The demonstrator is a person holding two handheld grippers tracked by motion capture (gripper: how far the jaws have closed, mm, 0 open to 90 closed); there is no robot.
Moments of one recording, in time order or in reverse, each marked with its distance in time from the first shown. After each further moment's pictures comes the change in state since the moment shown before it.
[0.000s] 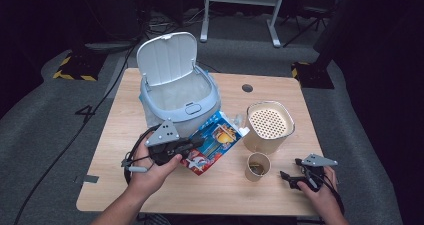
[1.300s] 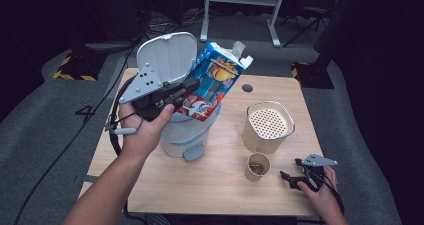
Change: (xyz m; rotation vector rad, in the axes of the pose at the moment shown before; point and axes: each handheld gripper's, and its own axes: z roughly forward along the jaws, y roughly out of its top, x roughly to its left) left arm 0.022 0.105 -0.034 -0.279 0.155 0.095; right arm 0.000 0.000 0.000 0.000 0.000 0.000
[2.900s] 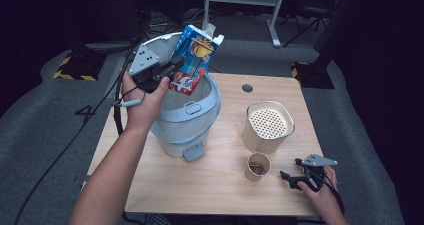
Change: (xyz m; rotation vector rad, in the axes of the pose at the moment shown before) left arm 0.068 -0.020 0.034 0.053 0.218 -0.009; right arm 0.000 0.000 0.000 0.000 0.005 0.001
